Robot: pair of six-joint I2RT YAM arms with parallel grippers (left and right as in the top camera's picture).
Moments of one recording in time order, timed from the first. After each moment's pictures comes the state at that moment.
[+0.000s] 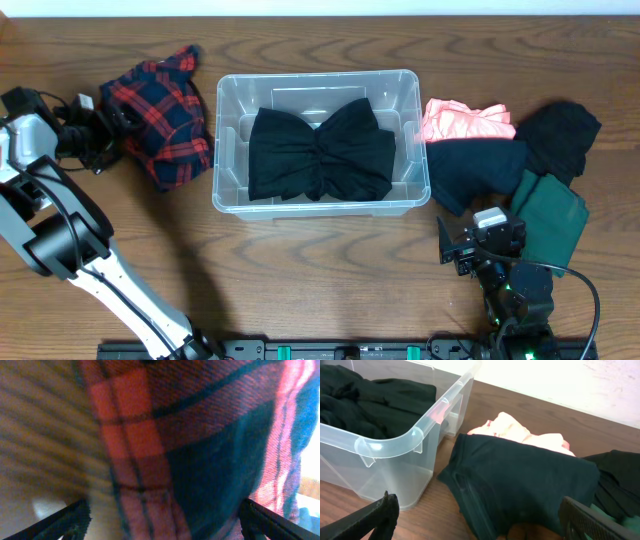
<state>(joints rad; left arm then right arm) 0.61 2.28 1.73 -0.85 0.63 -0.06 0.15 0.16 0.06 -0.19 -0.06 -0.17</state>
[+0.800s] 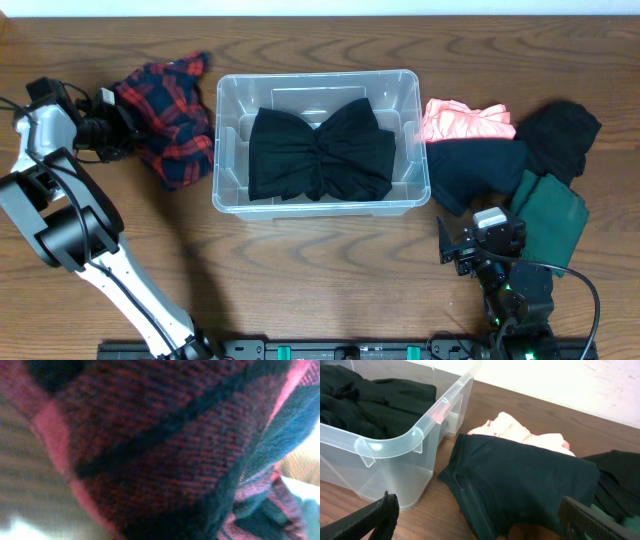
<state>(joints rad) 0.54 2.28 1.75 -0.91 0.60 -0.04 0.15 0.16 0.06 -0.19 -0.06 -0.17</state>
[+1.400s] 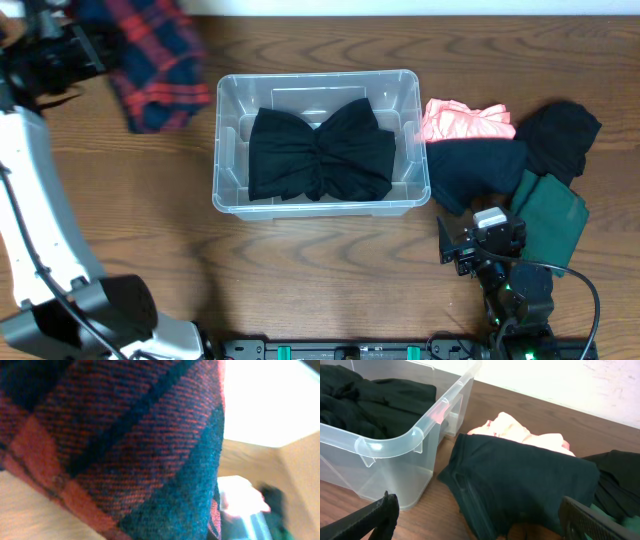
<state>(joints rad) 0.36 1.70 1.92 -0.96 0.78 -0.03 0.15 0.16 0.06 -0.19 -0.06 -0.17</state>
